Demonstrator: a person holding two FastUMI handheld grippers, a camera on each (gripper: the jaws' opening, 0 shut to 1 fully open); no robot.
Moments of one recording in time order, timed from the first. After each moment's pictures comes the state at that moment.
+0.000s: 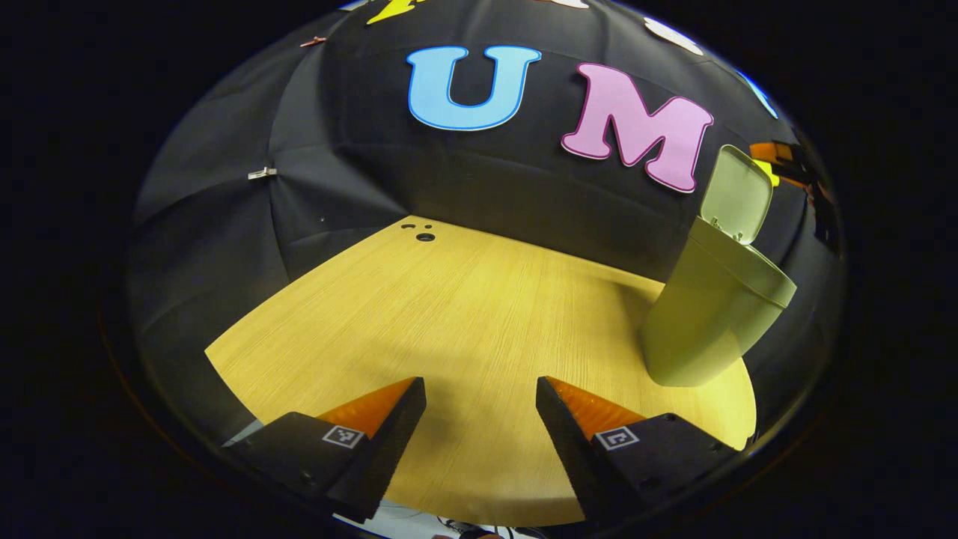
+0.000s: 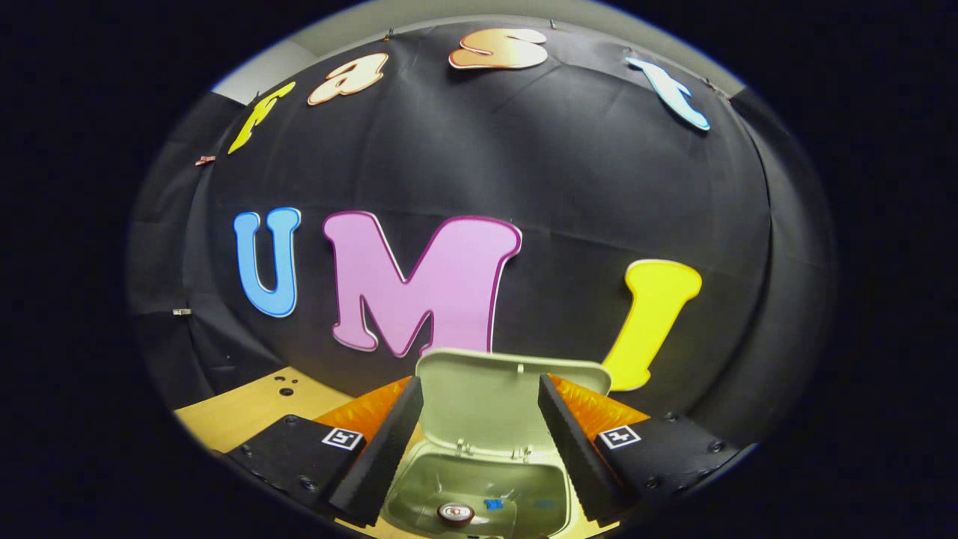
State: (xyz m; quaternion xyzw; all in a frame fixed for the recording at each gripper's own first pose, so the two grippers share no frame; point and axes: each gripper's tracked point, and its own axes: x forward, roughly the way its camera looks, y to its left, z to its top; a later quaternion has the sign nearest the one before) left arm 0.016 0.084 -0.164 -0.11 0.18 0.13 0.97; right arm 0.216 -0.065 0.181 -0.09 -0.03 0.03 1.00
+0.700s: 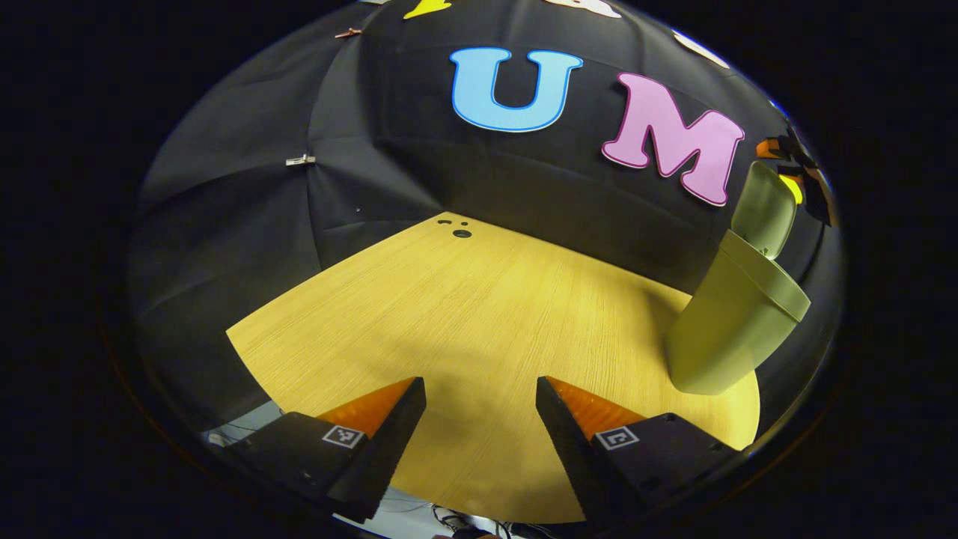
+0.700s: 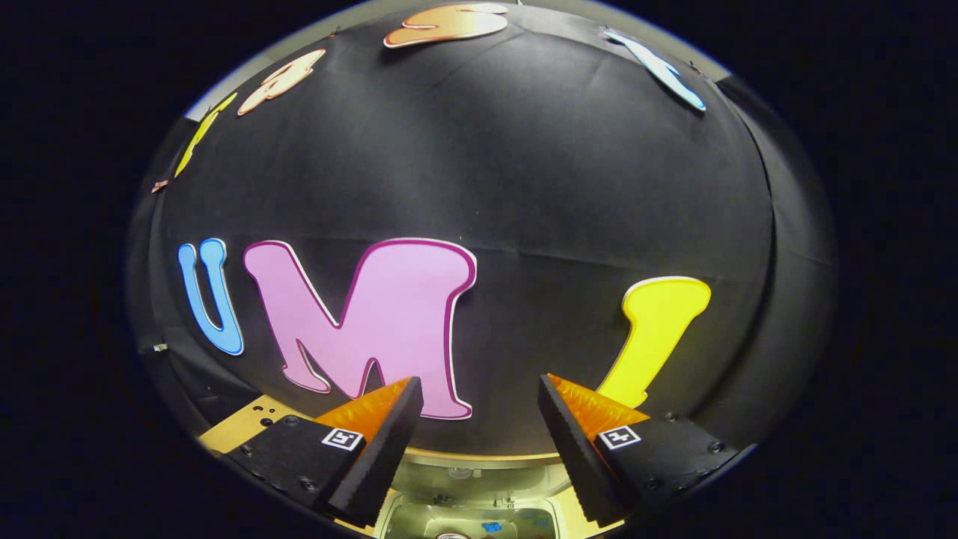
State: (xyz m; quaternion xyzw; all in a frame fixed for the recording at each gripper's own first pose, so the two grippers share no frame) left arm -0.009 0.114 -0.173 -0.14 0.17 0.19 0.96; right arm 0.313 -0.097 0.208 -0.04 0.00 -0.02 1.00
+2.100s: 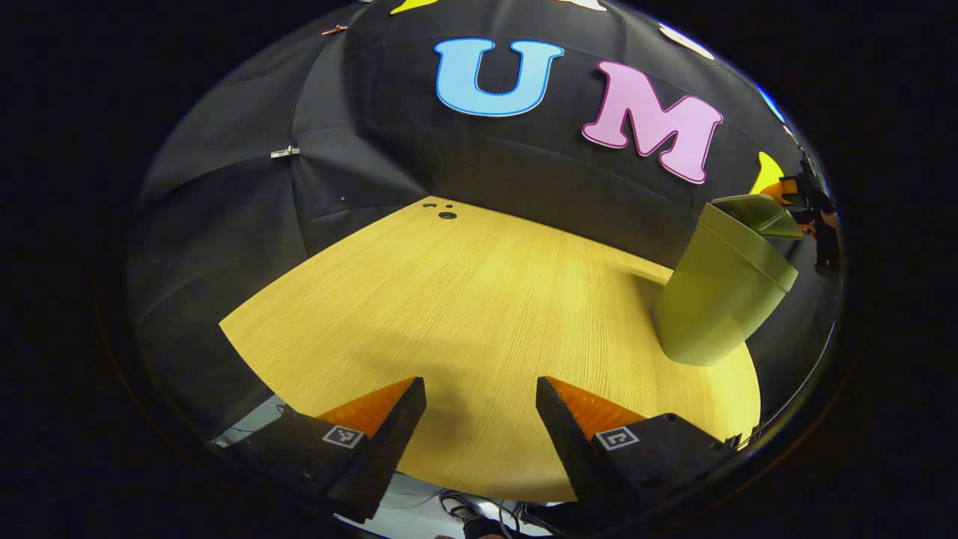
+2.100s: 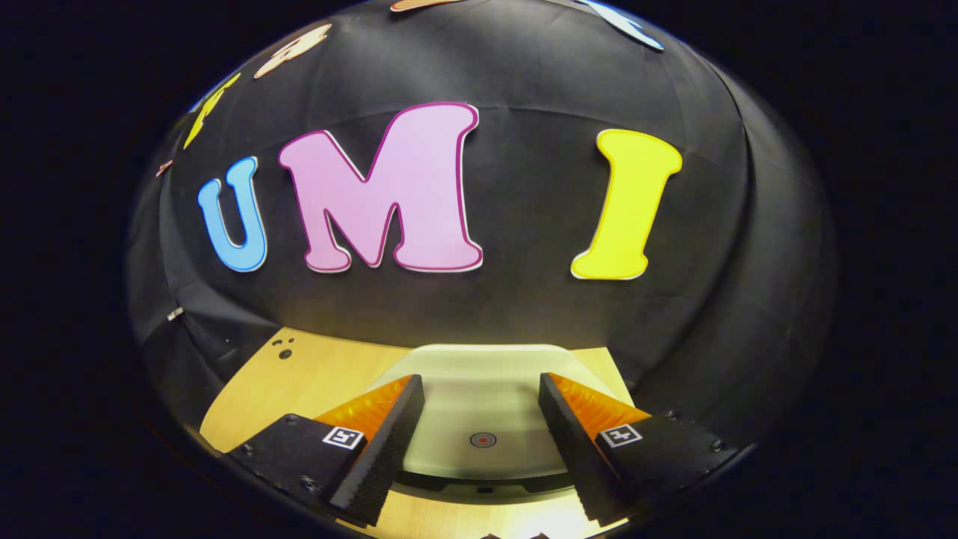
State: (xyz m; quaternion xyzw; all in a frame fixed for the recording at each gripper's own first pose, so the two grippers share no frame) left arm -0.036 0.099 -0.203 -0.13 0.20 0.14 0.96; right arm 0.195 -0.096 0.029 -0.01 0.15 -0.02 0.99
